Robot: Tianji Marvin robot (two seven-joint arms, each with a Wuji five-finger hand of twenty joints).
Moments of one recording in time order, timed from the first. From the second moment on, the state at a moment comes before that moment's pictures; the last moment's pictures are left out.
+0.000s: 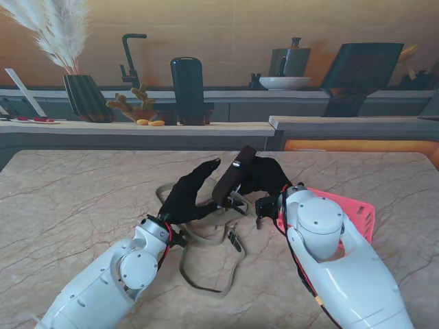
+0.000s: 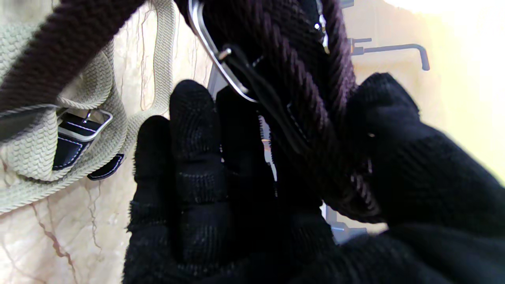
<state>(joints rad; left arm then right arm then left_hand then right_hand) 1.34 -1.20 -0.94 -1.32 0.60 -0.38 0.41 -1.43 -1.24 1.21 -1.73 0.31 0.42 -0.09 0.58 -0.46 0.66 -0.09 0.16 0.03 0.01 0.15 0.20 0.14 0.19 0.23 0.26 0.17 0.27 0.41 0.09 0.16 0.58 0.44 0.61 -0.68 0.77 -0.25 0.78 0.03 0.87 0.25 1.21 0.14 0.68 0.41 1.04 0.17 0.83 0.65 0.59 0.22 1.05 0.59</state>
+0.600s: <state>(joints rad) 1.36 -1.18 -0.98 -1.34 0.64 -0.41 0.39 -1.43 -1.27 1.22 -1.73 0.34 0.47 -0.15 0.46 -0.51 0.74 -0.09 0.16 0.00 0.01 0.10 0.20 0.14 0.19 0.23 0.26 0.17 0.27 0.40 0.10 0.16 0.57 0.44 0.62 -0.68 0.77 -0.25 0.78 0.05 0.87 0.27 1.20 0.16 0.70 0.42 1.04 0.18 0.83 0.65 0.60 0.23 1.07 0.58</state>
